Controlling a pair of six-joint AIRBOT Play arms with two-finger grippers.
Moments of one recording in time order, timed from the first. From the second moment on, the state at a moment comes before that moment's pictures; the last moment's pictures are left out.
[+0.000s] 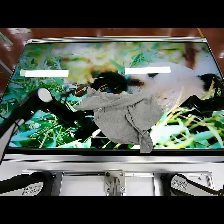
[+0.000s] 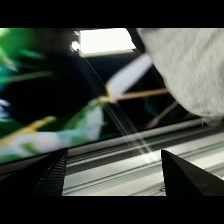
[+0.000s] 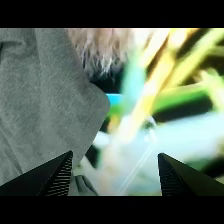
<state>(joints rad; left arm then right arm) -0.28 -1.35 1.01 1.05 -1.26 -1.66 -0.49 -1.33 1.15 -1.09 1.30 1.33</state>
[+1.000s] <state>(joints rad) -0.68 -1.51 0.80 0.51 -0.61 -1.66 -0.45 -1.51 1.11 -1.03 1.29 1.30</state>
